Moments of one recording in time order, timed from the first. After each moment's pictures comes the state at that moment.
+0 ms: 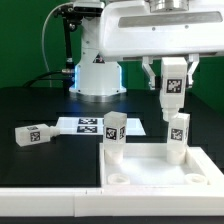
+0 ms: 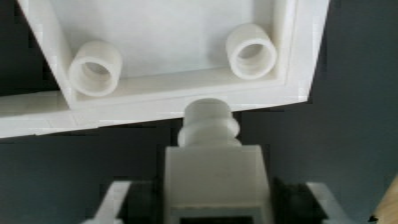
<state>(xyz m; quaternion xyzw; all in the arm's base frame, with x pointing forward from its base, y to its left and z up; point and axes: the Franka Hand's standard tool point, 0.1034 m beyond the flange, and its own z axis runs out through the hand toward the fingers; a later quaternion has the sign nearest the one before) 0.603 0.072 0.154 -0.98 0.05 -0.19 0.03</state>
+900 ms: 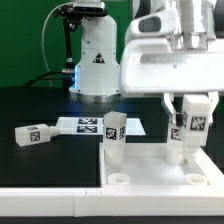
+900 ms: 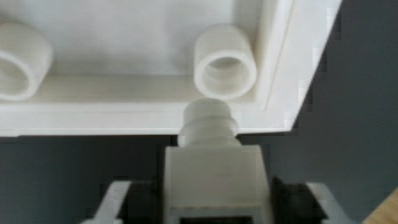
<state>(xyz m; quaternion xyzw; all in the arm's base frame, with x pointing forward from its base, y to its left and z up) 0.622 0.101 0.102 -0.97 -0.01 -0.24 0.01</state>
